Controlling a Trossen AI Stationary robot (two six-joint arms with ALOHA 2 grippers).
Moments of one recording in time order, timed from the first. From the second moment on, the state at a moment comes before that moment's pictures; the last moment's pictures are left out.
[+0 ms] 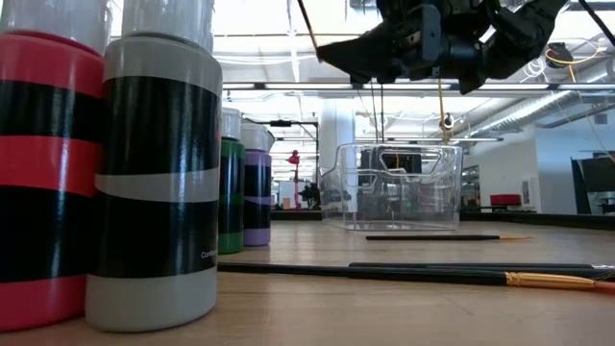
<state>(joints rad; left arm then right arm) -0.17 1.25 0.79 0.53 -0.07 0.39 -0.10 1.52 0.65 0.85 -0.36 -0.26</state>
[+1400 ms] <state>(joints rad) -0.32 0.73 0.50 -0.09 -0.71 -0.16 0.08 1.46 0.65 0.51 -0.26 -0.22</state>
